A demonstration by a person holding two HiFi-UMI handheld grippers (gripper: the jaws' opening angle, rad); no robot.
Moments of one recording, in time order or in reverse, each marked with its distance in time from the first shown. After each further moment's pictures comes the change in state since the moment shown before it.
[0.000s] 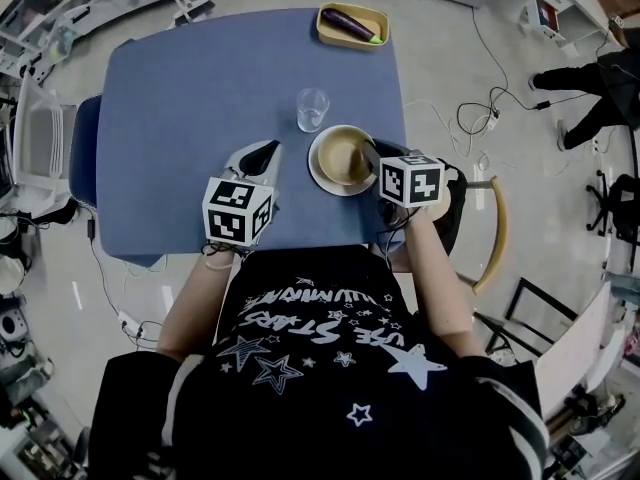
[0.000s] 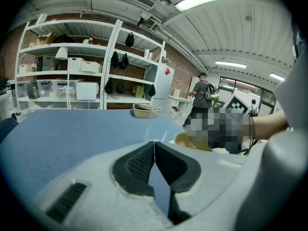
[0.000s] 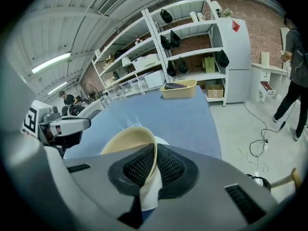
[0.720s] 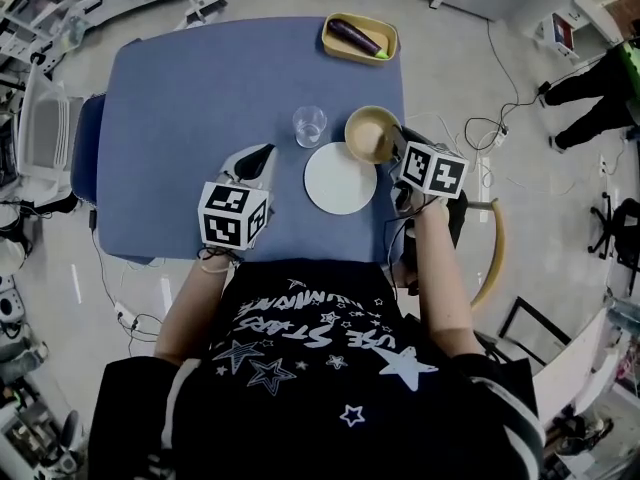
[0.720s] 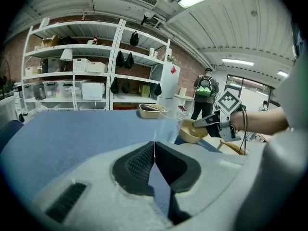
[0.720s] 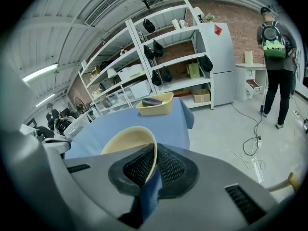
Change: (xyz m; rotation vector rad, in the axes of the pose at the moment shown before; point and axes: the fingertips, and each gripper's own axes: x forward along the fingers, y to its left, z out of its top) left arm 0.017 0.015 0.011 -0.015 0.011 0.078; right arm 0.007 -0.081 0.057 0.114 -0.099 -0.101
